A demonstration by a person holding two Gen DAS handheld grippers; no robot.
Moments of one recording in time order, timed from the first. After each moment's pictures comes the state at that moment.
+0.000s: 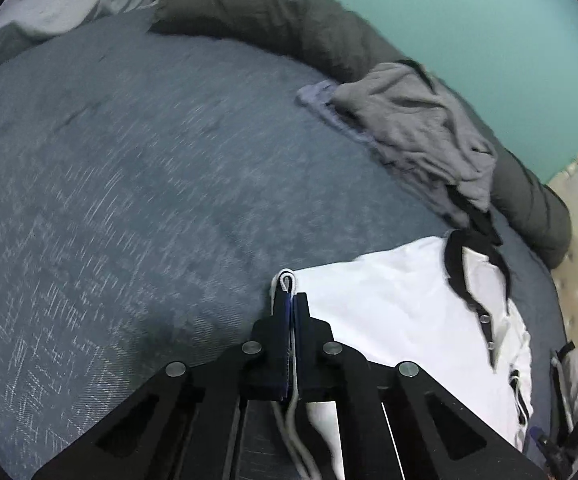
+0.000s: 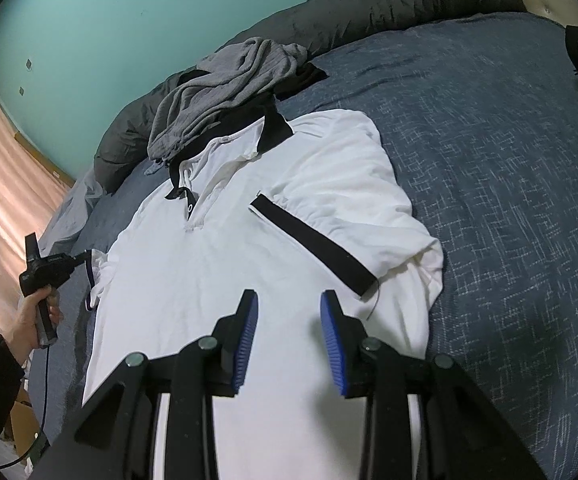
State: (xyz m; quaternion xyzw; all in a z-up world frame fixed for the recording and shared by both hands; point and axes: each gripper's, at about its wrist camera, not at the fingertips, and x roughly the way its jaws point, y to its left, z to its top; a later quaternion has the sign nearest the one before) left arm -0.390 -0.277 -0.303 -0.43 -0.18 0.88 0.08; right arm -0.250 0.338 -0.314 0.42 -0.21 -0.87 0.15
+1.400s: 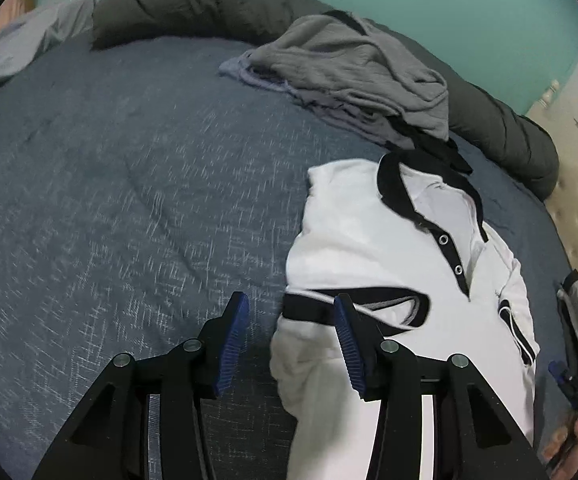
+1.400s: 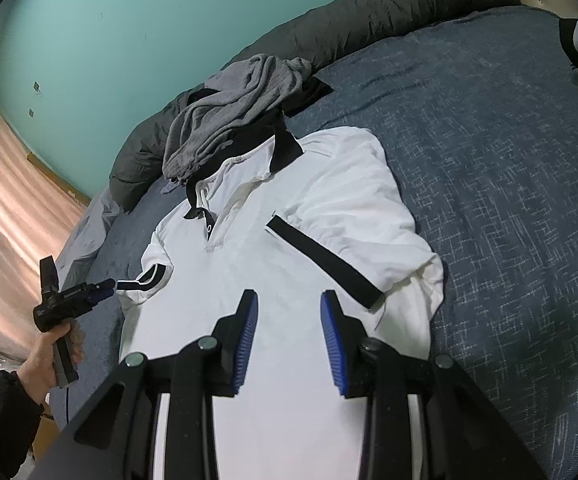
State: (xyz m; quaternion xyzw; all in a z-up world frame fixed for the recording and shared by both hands) left arm -0.346 -0.189 -0.297 -0.47 -0.10 0.87 0.12; right arm -0.246 0.350 -0.301 0.40 -0.24 -0.87 0.16
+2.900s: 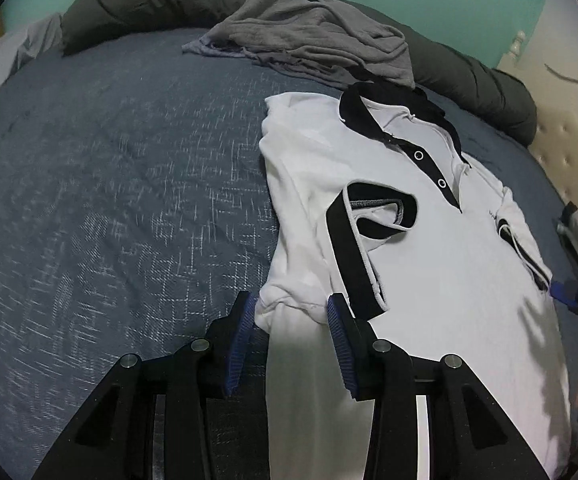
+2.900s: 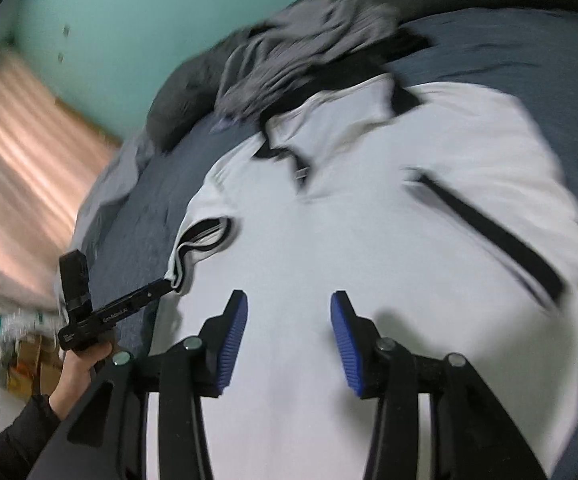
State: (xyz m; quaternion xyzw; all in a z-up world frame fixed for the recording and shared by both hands) left arm -0.286 -0.162 -0.340 -0.47 -0.05 0.87 0.16; right arm -0.287 0.210 -0.304 0.46 -0.18 -0.83 0.26
